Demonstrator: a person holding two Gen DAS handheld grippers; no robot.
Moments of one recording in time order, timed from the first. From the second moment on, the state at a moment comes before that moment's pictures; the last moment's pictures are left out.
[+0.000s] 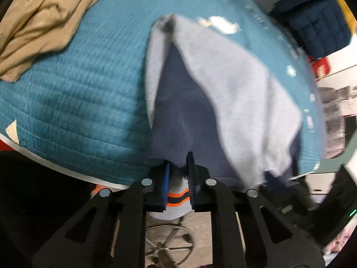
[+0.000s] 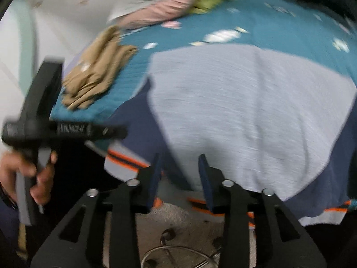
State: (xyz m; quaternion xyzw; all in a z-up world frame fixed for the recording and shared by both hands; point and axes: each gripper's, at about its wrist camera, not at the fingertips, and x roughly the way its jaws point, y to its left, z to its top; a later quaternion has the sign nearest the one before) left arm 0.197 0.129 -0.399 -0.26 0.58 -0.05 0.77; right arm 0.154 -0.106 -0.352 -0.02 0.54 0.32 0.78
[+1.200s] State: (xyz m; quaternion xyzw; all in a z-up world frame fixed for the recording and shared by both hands) left arm 0.211 0.088 -0.284 -0.28 0.44 -0.17 0.83; right arm 0.199 -0.202 -0.296 0.23 0.47 0.25 0.81
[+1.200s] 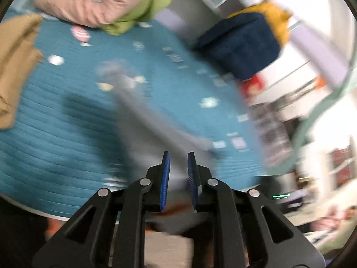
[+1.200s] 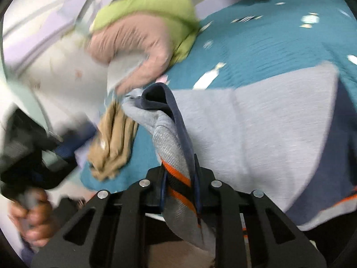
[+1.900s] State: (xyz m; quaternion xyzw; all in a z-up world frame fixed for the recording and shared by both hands) left arm 0.261 -0.086 -0.418 -0.13 0.62 -0.15 0.76; right arm 0.176 -0.388 -0.312 0.28 0.52 0.02 0.81
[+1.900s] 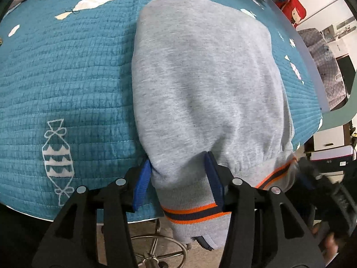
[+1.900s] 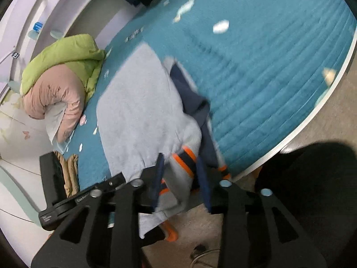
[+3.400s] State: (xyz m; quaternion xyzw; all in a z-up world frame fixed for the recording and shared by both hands) left arm 0.252 -0.054 -0.452 -0.33 0.63 -0.12 0.70; right arm 0.251 -0.414 -0.398 0.40 0.62 0.09 0.67
